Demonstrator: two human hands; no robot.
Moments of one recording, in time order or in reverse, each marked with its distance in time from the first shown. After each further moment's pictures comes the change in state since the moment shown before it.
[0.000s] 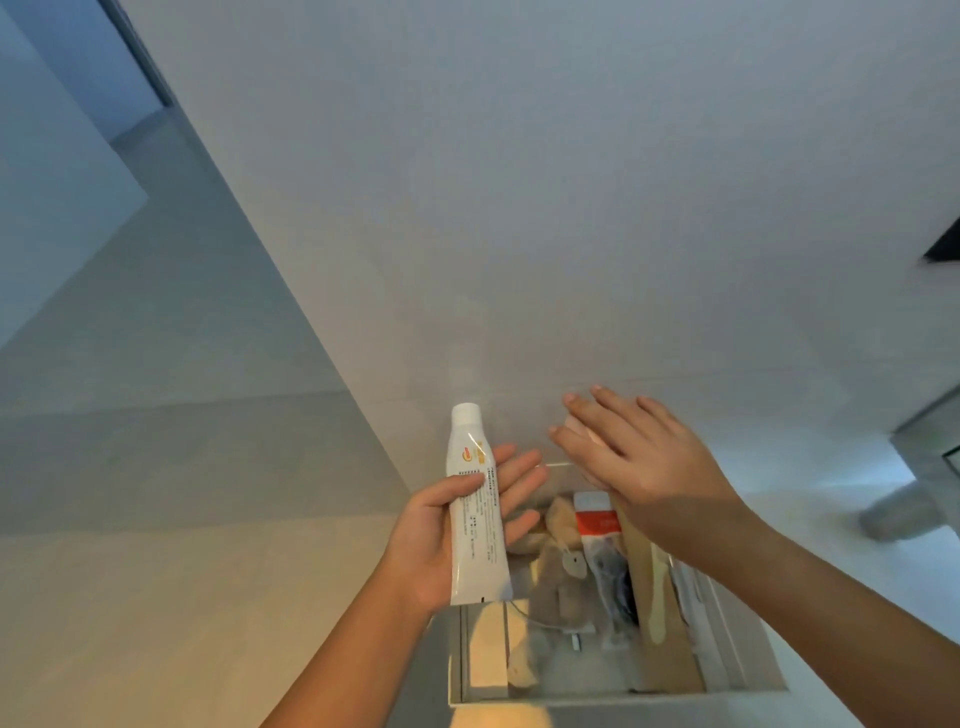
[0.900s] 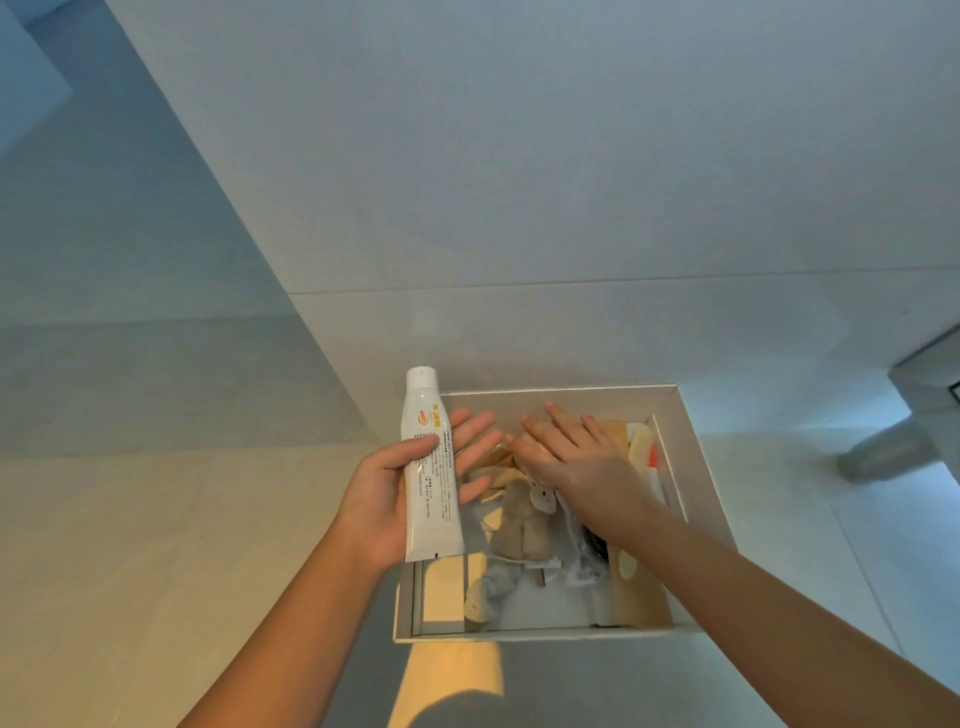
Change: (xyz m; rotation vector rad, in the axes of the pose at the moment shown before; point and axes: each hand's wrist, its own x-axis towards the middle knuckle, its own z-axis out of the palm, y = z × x) left_hand 0.020 -0.034 -0.063 -0.009 0.030 0.036; right_hand -0.087 -0.024 0.115 0.030 -0.244 0.033
